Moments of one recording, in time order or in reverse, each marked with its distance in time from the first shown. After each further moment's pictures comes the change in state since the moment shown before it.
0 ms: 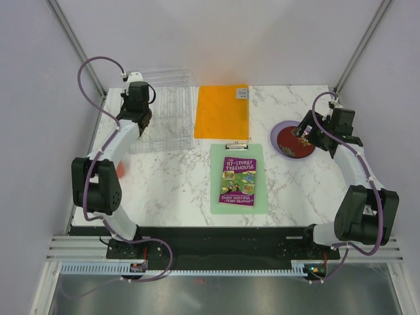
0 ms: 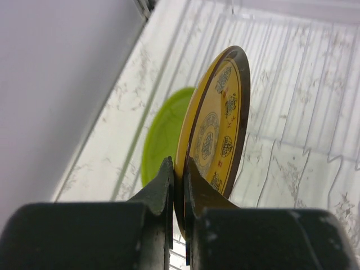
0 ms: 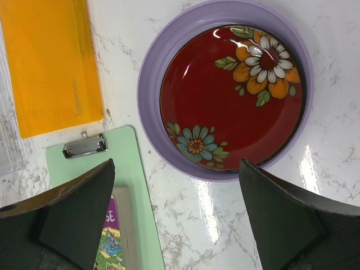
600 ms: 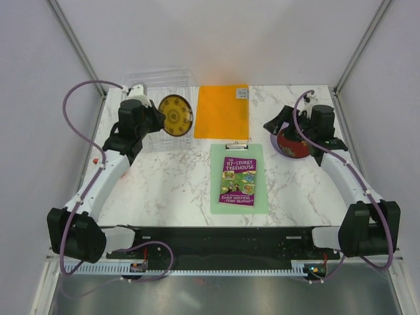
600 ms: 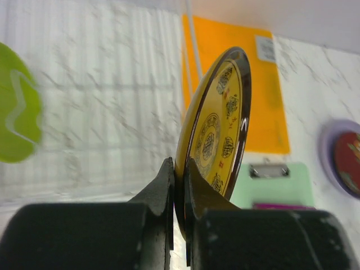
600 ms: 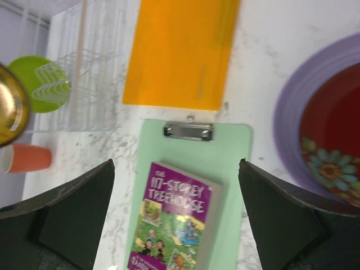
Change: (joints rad) left arm -0.074 -0.459 -0.218 -0.041 0.515 -0.241; right arm 0.210 -0.103 -0.030 0.150 -0.121 0.094
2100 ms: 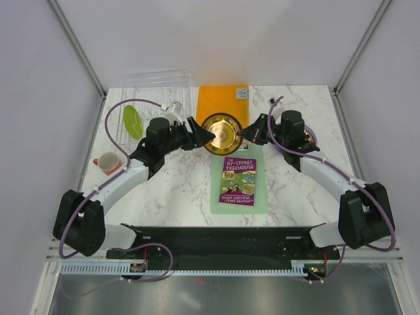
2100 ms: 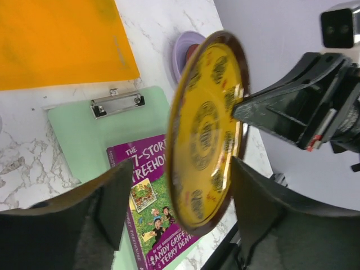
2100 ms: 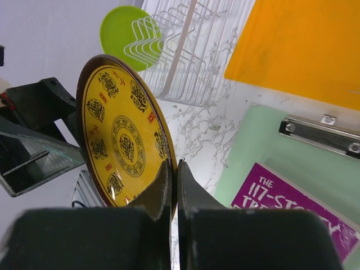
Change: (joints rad) left arm -0.242 0.077 -0.261 0.399 0.416 -0.387; right arm 0.318 0.116 -0.078 0.375 -0.090 0.237
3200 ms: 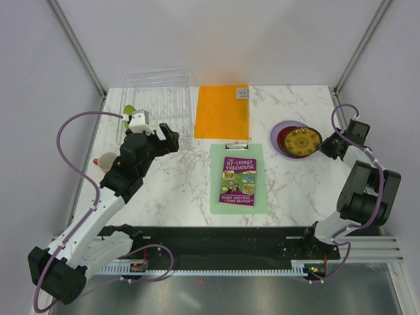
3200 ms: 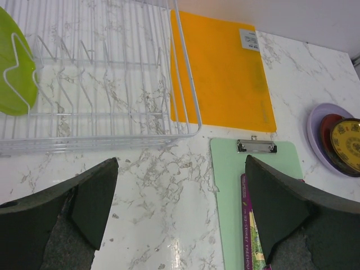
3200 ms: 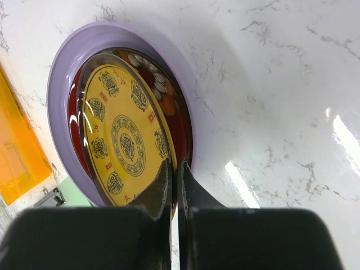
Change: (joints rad) left arm -0.002 -0.426 -0.066 -0.346 -0.612 0.306; right arm -0.737 0.170 0.031 -0.378 0.215 -0.217
